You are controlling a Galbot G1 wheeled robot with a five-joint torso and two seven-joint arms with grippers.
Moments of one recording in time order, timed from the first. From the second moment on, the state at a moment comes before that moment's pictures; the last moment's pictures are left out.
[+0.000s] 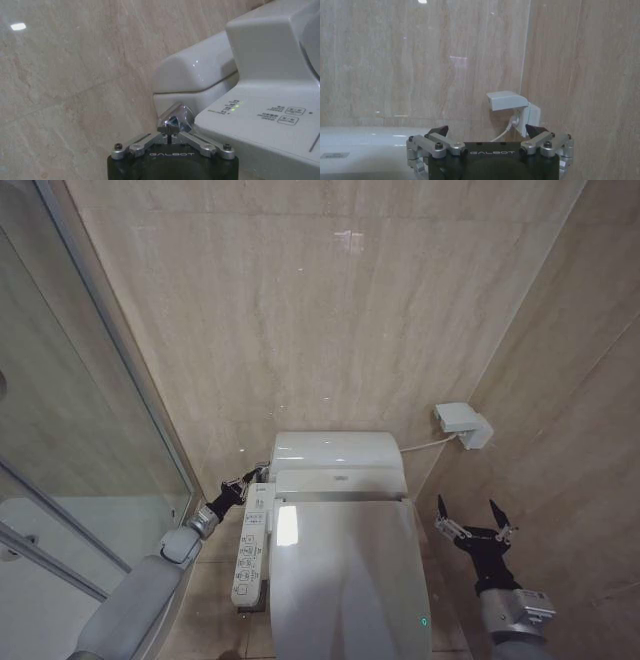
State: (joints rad) left arm 0.67 -1.07 -0.01 -1.03 -0.14 -0.49 0.23; right arm -1.68 1.37 0.70 2.22 0.19 0.03 0.21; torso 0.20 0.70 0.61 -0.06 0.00
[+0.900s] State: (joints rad) left arm 0.94 -1.03 -0.25 -1.36 -0.19 -0.38 0.15; right arm -1.68 1.37 0.70 2.22 0.19 0.03 0.21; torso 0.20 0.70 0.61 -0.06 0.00
